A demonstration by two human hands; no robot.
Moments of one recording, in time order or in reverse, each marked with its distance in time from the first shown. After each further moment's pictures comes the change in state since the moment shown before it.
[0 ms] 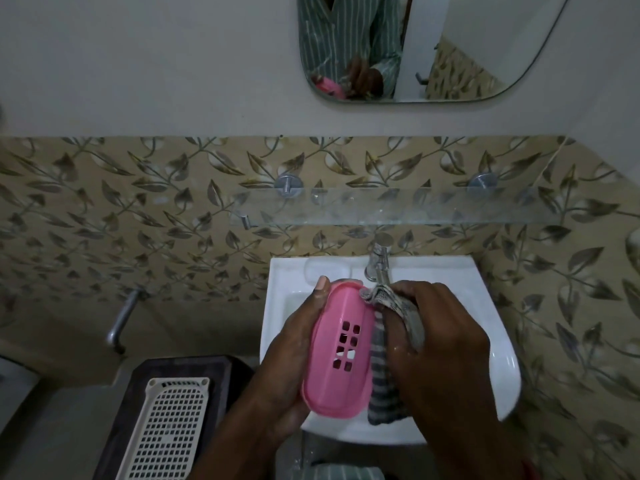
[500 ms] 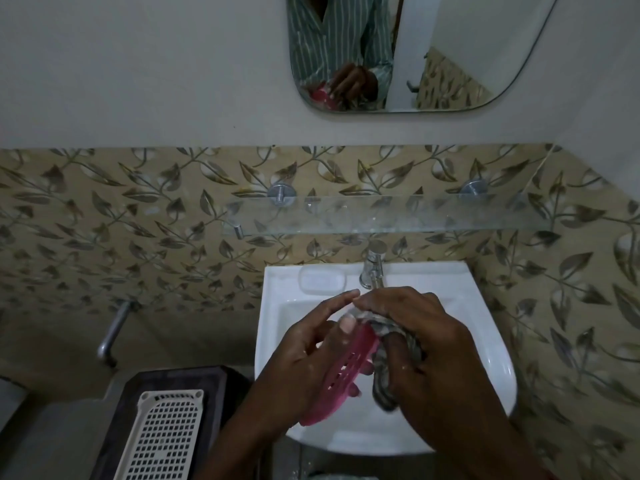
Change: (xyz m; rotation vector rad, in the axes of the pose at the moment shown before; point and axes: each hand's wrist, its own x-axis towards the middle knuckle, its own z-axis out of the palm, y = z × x) left_hand 0.000 0.010 0.011 0.359 -0.097 0.280; right_hand 0.009 -0.007 -0.016 0.313 -0.175 -0.105
